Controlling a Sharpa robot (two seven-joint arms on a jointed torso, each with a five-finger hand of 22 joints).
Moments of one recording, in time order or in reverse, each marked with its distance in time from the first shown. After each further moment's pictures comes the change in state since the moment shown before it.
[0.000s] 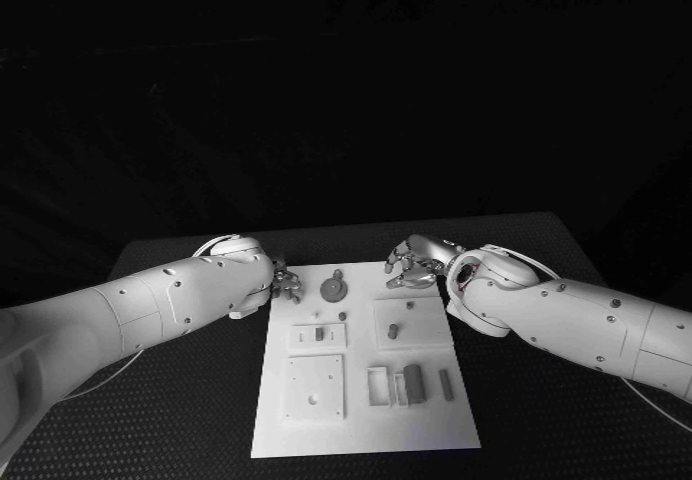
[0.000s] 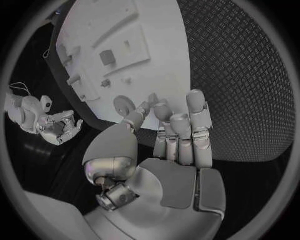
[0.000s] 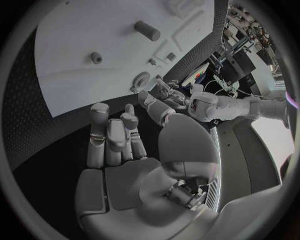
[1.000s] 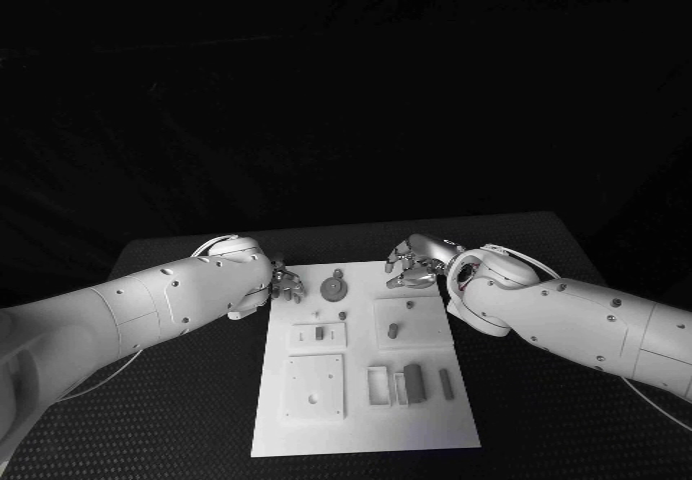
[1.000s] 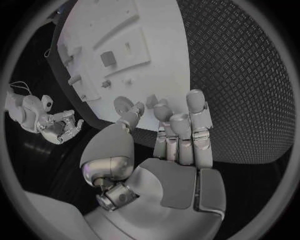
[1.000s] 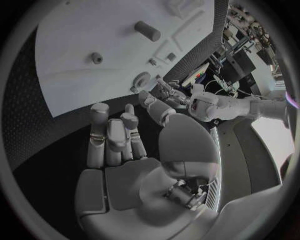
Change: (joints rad) left arm -0.001 -0.008 0.000 0.008 0.012 0.000 0.002; left_hand -0.035 -0.059 -0.023 0.029 0.000 0.003 -0.007 0.008 -0.004 0.007 0.000 0.007 -0.001 0.011 -0.001 0.012 -0.003 -0.001 0.007 -0.004 -0.004 0.000; right arm 0.000 0.000 0.000 -0.001 0.000 0.001 0.000; right_hand -0.004 -0.004 0.000 0.000 0.000 0.001 0.001 -0.004 0.000 0.000 0.000 0.000 -0.002 0.000 0.000 0.000 0.000 0.000 0.002 -0.002 0.000 0.001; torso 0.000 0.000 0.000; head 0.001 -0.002
